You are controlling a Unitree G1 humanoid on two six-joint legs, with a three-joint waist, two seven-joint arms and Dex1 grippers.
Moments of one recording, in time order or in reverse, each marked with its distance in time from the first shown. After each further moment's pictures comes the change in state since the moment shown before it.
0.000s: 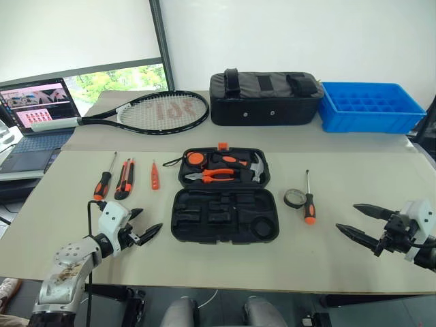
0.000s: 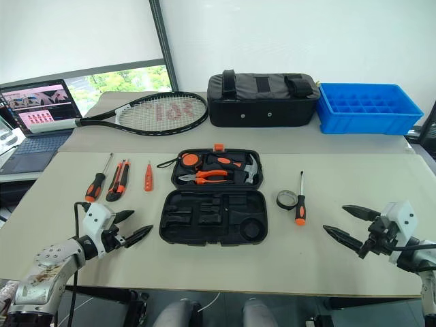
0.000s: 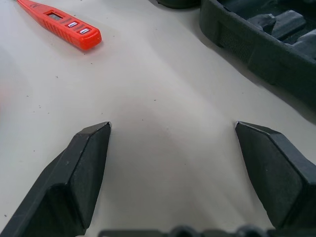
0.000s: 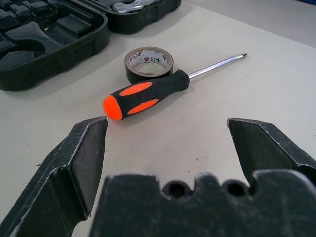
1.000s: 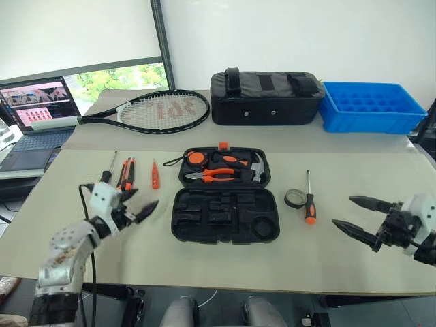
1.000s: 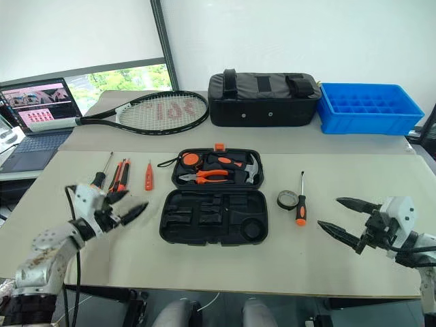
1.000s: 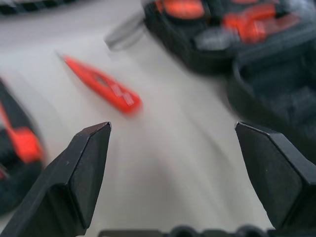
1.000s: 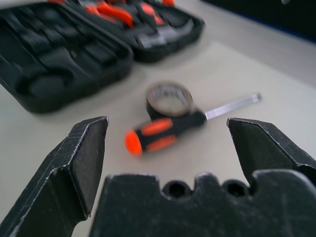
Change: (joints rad) left arm -0.182 -0.036 0.114 0.056 -0.117 0.022 0.038; right arm -0.009 -0.007 -0.005 -0.175 0.081 0.045 0.022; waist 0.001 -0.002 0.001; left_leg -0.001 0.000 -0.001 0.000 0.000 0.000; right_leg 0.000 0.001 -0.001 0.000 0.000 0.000
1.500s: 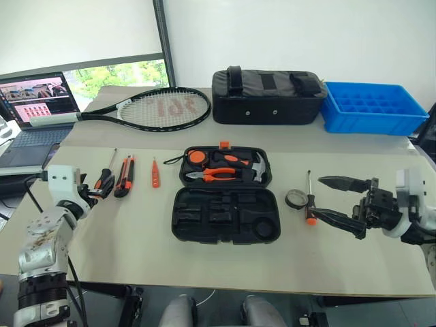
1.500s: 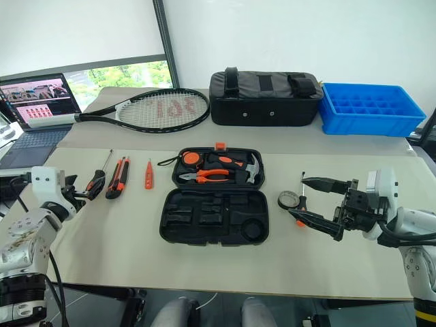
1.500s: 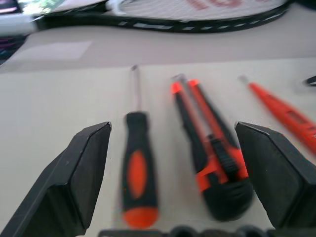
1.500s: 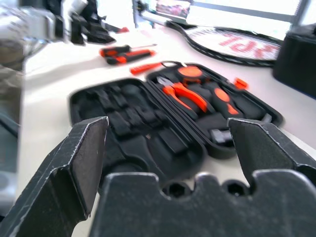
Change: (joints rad) left arm -0.101 0.046 0.125 0.171 0.088 0.091 0.324; right arm -0.089 -0.014 0.058 -0.275 0.205 0.243 0.021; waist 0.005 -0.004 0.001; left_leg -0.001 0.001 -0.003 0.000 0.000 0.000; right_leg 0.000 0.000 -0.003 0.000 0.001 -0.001
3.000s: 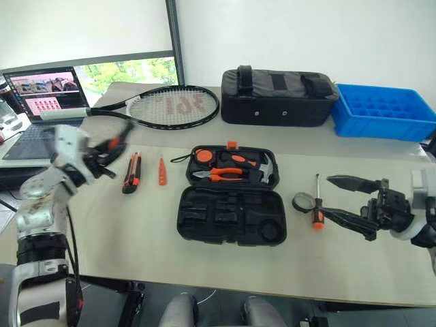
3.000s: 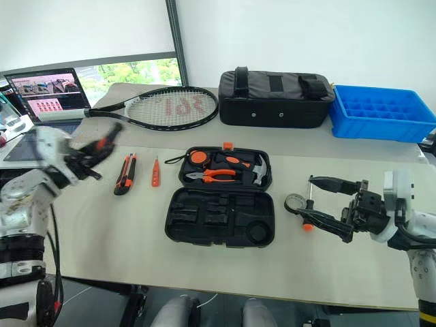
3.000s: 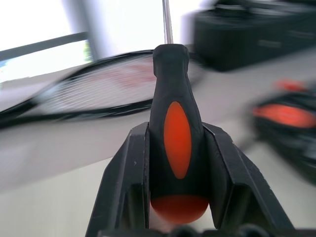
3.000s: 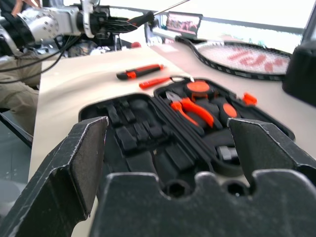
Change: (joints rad) left arm -0.279 0.086 -0.266 0.094 -0.020 -0.220 -0.640; right arm 0.030 0.009 -0.073 0.060 0.030 -0.017 0.037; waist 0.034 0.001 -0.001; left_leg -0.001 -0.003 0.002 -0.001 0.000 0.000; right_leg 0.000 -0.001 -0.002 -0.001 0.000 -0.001
